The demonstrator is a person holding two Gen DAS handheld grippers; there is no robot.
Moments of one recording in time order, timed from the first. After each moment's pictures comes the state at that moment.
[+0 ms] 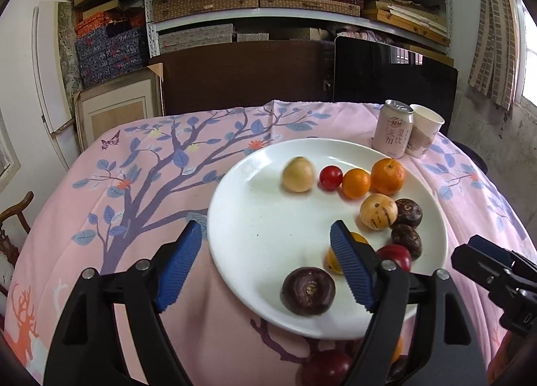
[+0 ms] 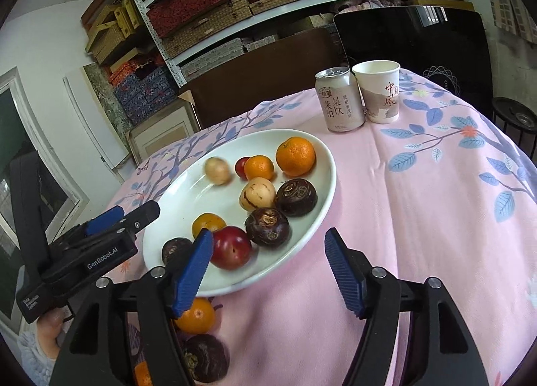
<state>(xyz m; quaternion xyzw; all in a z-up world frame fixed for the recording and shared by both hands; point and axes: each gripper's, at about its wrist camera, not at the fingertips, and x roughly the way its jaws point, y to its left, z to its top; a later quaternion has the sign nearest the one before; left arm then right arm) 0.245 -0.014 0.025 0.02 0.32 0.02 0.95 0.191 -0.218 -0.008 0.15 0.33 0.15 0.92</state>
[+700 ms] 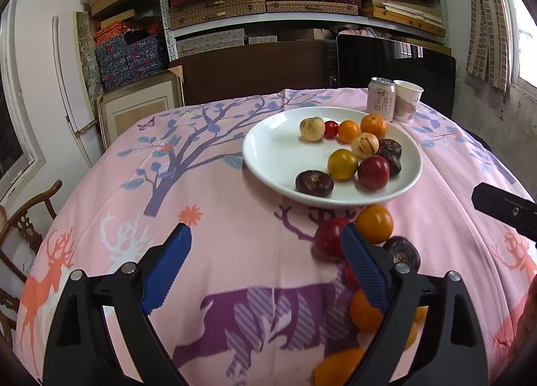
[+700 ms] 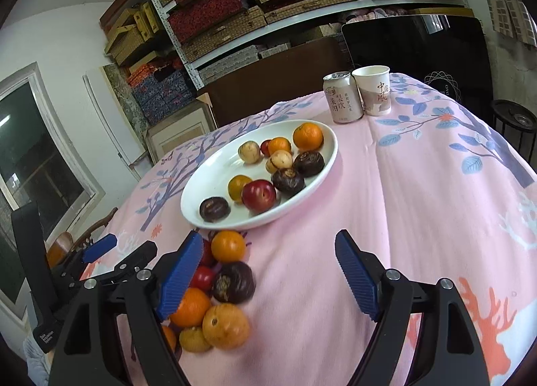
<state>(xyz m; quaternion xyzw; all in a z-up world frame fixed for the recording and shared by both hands) 0.115 -0.008 0.011 0.04 0.32 0.04 0.95 0.102 -0.226 -0.002 0.15 0.31 0.17 0.92</state>
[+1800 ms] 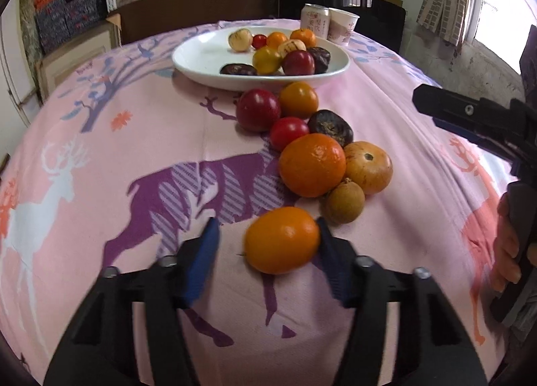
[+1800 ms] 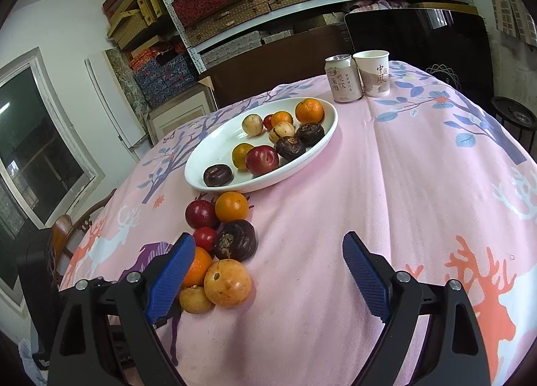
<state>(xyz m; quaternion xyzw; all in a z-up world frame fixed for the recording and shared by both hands) 0.072 -0.019 -0.038 0.03 0.44 -0.10 0.89 0.077 -0.222 -0.015 0.13 0.34 0.17 0.92</state>
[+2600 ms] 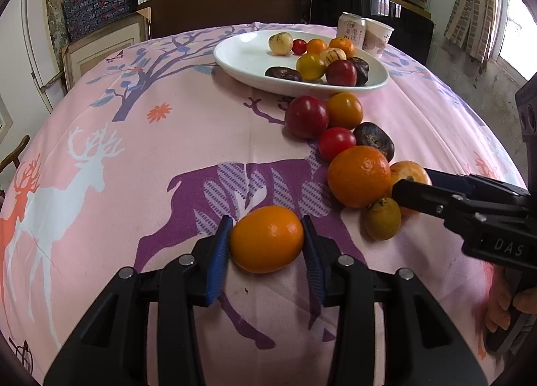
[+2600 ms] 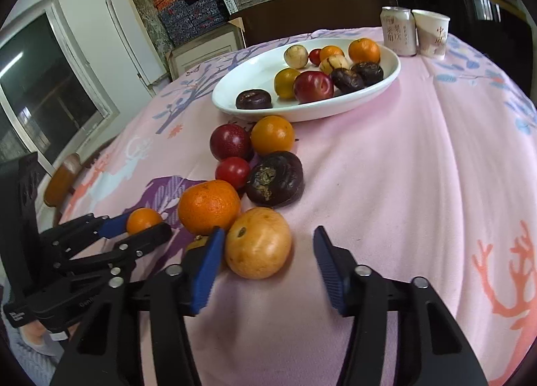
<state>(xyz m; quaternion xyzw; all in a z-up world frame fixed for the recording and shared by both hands) 0.077 0.003 -0.036 0.01 0.44 -0.03 0.90 0.085 -0.173 -0.045 0.06 0.42 0.25 0.87</state>
